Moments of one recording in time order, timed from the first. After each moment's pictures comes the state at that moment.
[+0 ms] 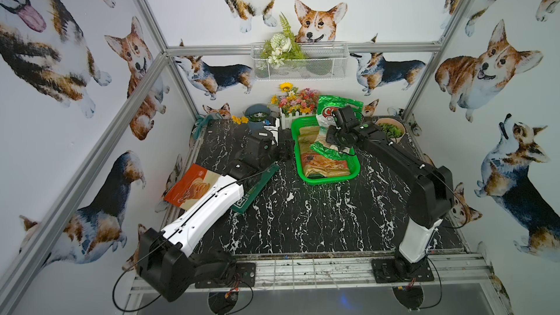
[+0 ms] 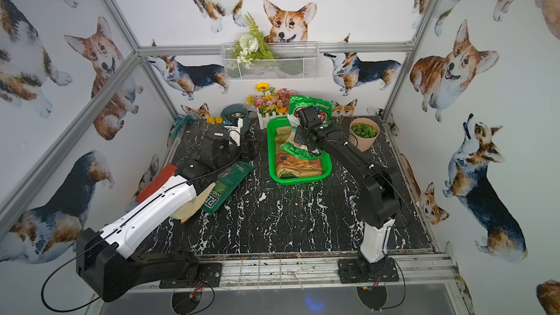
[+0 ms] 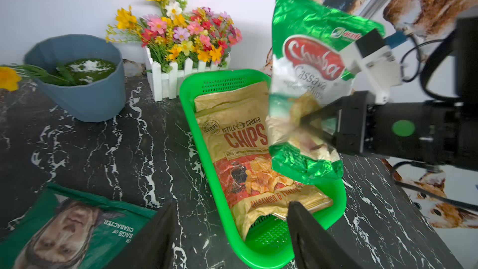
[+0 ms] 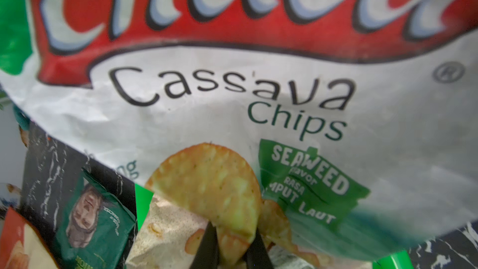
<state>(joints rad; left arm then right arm) -0.49 1.27 1.11 -0.25 -0.04 -0.35 0.45 1.87 1.72 -0.74 0.14 0.62</state>
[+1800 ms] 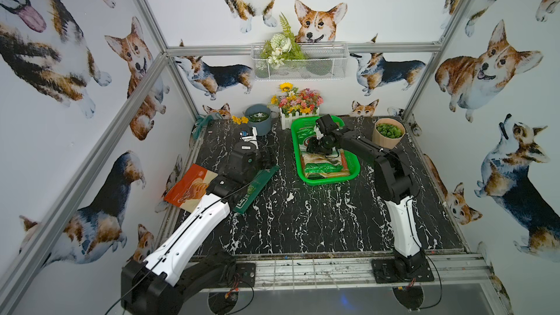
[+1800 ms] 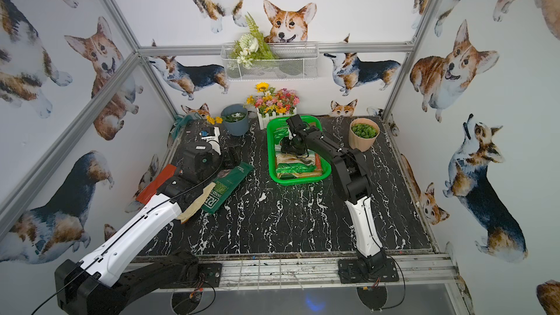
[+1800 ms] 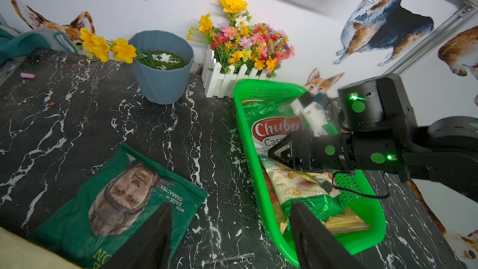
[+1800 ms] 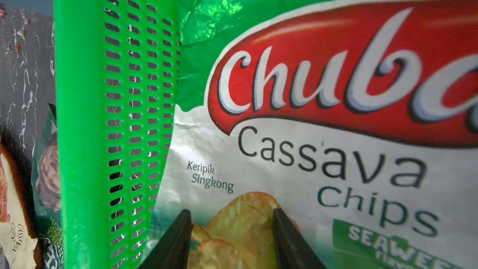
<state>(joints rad) -0.43 1.10 0.95 -0.25 -0.15 -0.43 0.44 2.22 1.86 -0.65 -0.18 0.50</state>
